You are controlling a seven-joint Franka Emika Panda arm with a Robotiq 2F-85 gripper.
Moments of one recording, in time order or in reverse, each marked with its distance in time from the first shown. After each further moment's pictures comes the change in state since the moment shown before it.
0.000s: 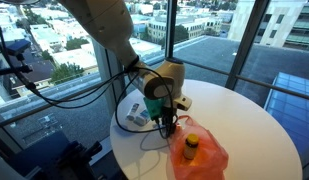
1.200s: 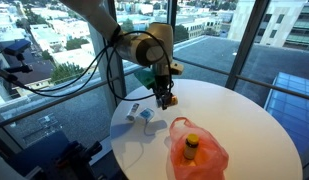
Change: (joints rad) arm 0.088 -0.236 0.021 -0.013 -0.126 -0.147 -0.004
